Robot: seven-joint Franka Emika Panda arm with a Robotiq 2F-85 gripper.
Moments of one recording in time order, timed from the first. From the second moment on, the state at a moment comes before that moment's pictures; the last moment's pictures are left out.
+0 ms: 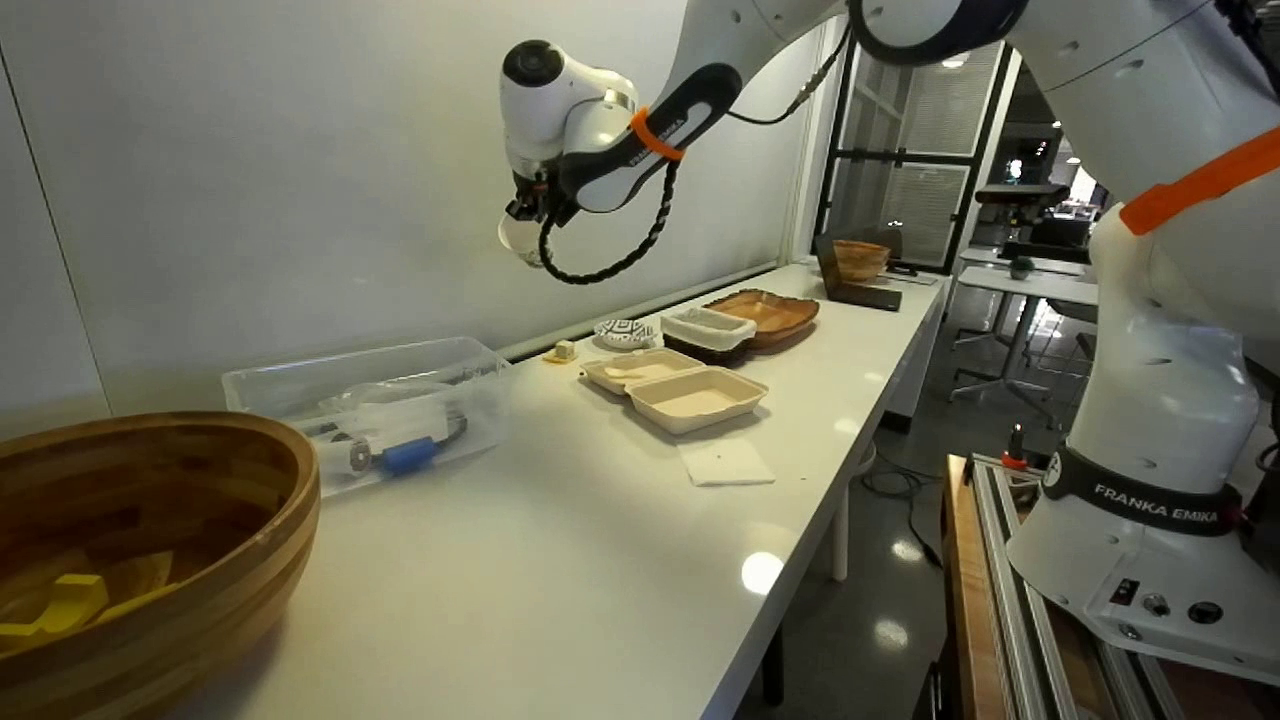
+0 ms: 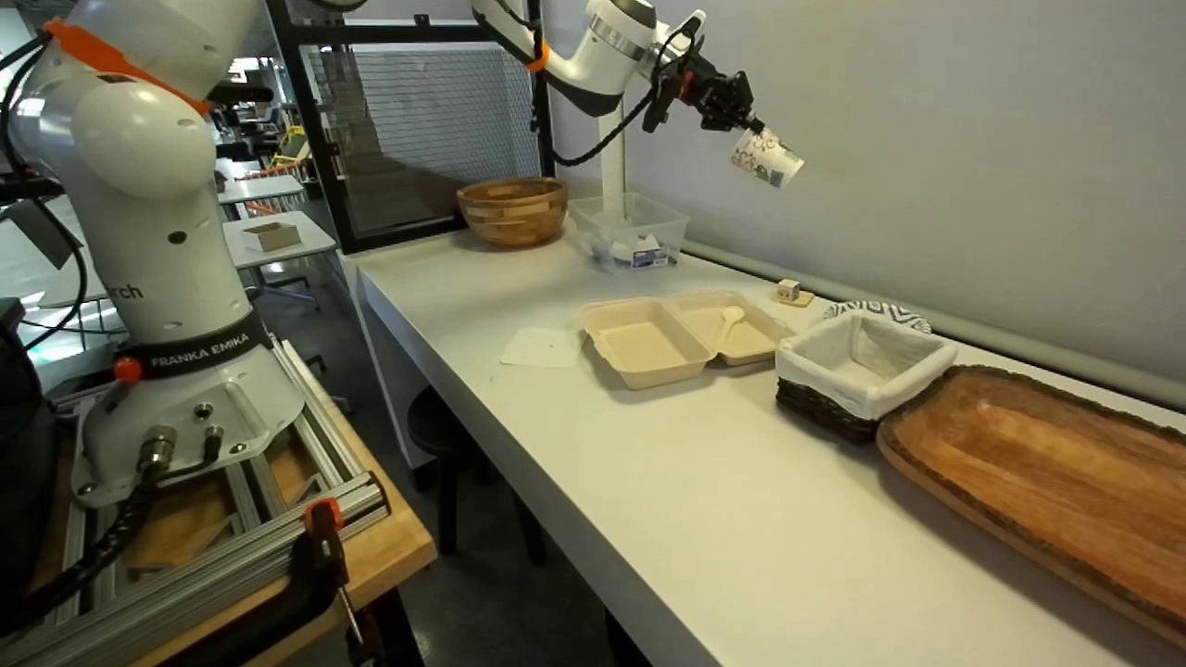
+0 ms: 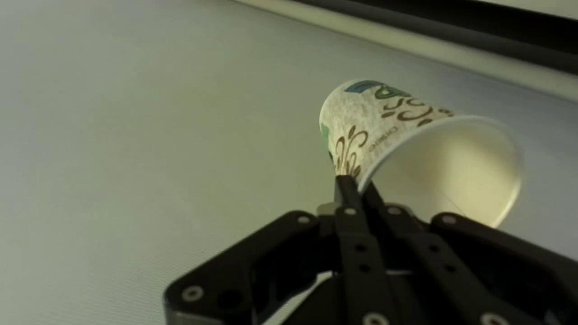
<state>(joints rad) 0.24 0.68 -0.46 -1.42 -0.85 2.56 0.64</state>
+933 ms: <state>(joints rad) -0.04 0.53 -0.11 -1.64 -0.40 2.54 0.13</state>
